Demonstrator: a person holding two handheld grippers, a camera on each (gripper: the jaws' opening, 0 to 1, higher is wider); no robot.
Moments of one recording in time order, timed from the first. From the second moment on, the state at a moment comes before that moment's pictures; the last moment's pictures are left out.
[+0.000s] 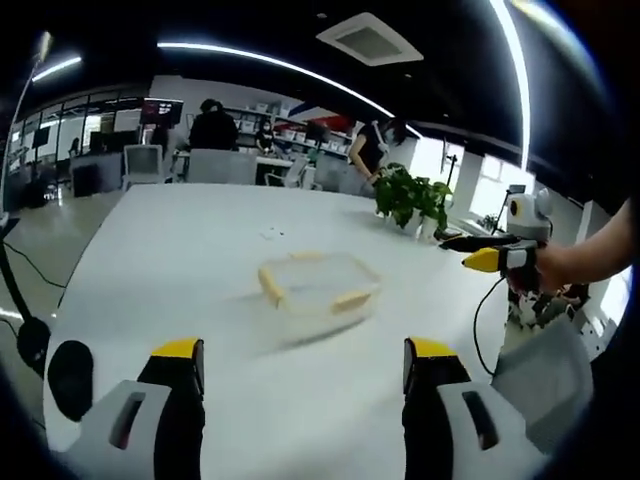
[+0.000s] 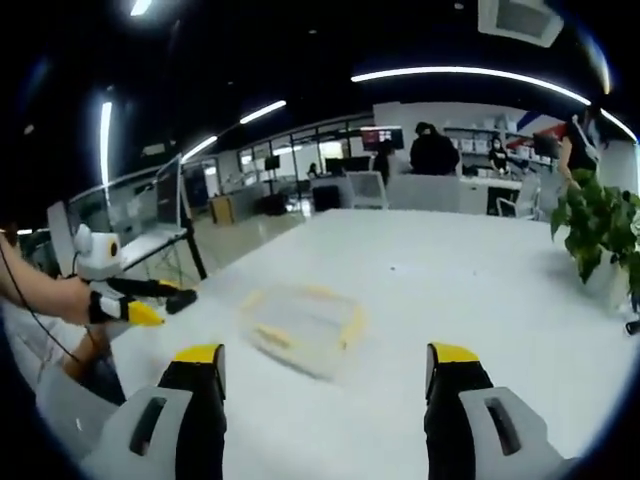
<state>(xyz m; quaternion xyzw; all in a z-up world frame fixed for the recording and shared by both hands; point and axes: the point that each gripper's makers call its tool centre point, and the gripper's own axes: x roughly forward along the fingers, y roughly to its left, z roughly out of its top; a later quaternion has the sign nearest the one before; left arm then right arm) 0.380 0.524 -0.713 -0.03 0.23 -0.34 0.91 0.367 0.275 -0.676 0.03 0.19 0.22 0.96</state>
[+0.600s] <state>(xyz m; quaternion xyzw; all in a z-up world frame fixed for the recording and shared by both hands) 0.340 0.541 -0.703 -0.07 0.21 -0.30 0.93 0.315 0.263 -0.667 0.02 0.16 0.22 0.96</state>
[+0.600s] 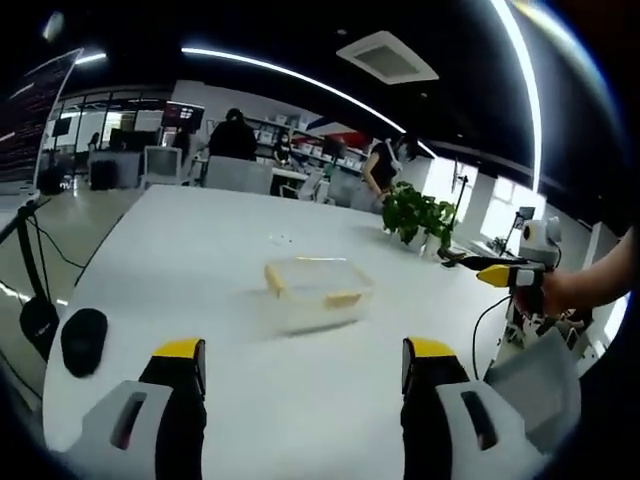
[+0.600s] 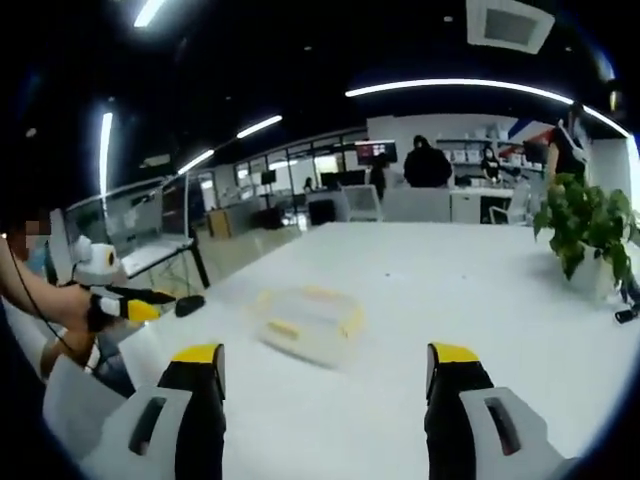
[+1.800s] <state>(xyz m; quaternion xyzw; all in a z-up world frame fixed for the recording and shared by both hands) 0.284 0.490 -0.727 -0.02 0.20 -0.31 0.93 0.268 0.260 -0.691 0.03 0.16 0.22 0.96</state>
